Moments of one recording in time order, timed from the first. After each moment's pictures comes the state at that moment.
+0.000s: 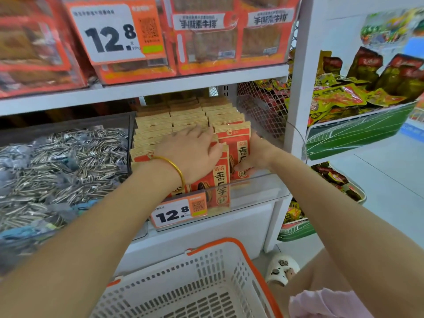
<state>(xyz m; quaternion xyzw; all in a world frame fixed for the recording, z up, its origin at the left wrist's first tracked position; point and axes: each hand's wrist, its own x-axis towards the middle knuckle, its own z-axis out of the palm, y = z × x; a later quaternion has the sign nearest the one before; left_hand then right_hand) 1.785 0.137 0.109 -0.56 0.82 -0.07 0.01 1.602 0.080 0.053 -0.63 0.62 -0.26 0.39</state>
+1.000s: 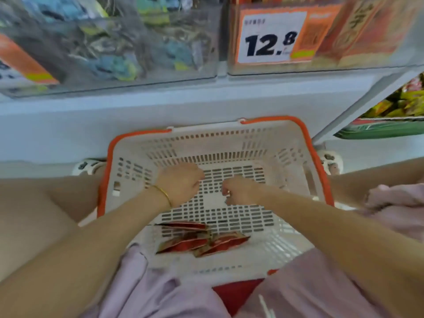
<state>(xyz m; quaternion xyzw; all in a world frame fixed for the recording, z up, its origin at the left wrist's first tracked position) 1.944 0.303 -0.175 -0.56 0.80 0.19 0.14 1.761 0.269 -0.218 -0.77 0.42 0.26 0.42</state>
